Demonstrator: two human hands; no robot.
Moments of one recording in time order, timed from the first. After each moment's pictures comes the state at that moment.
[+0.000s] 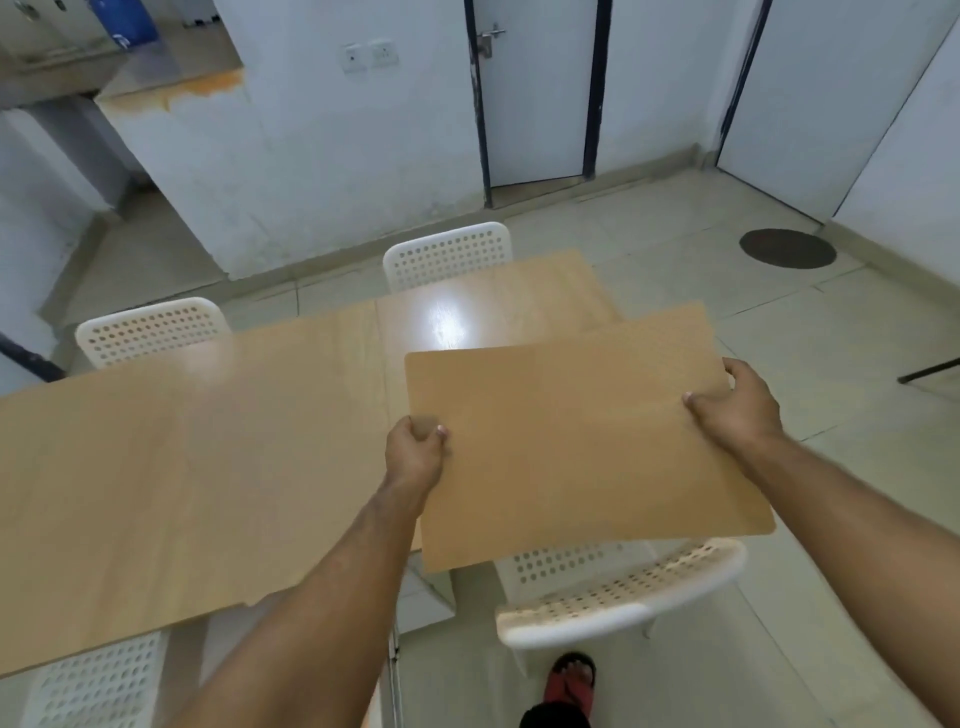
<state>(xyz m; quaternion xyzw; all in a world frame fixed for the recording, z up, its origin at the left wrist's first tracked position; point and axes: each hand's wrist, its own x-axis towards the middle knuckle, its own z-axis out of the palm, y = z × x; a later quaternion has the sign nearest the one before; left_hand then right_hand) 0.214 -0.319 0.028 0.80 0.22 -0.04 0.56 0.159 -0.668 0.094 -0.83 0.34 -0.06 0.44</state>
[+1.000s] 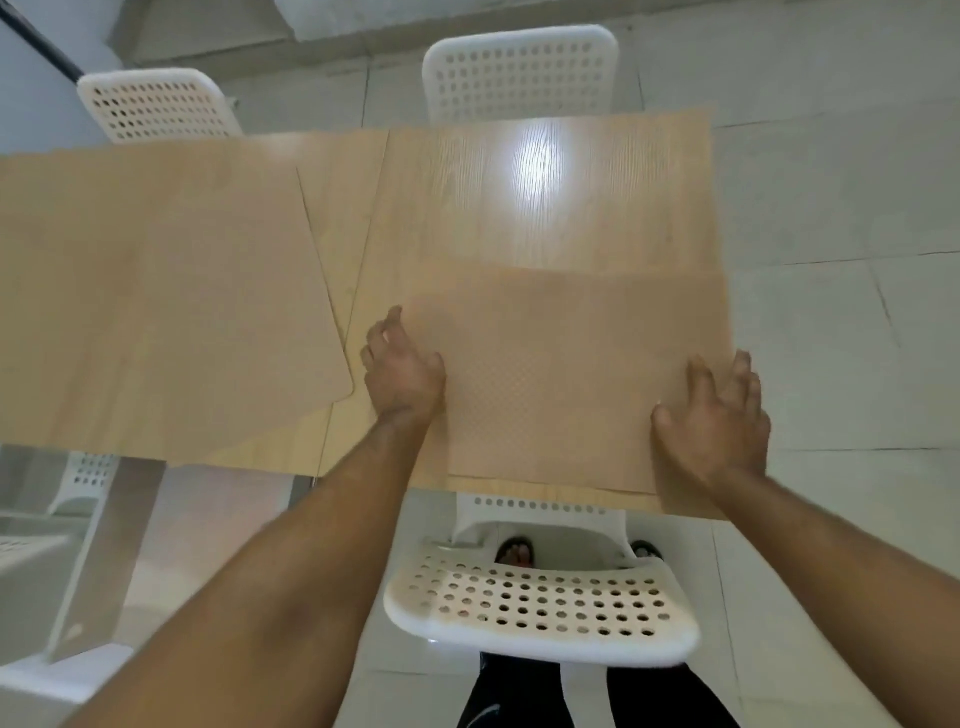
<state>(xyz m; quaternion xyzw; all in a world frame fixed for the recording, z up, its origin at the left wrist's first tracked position) 0.288 -0.407 -0.049 0.92 0.33 0.01 0.22 0.287 -0.733 -0.067 -0.97 0.09 0.16 0.14</state>
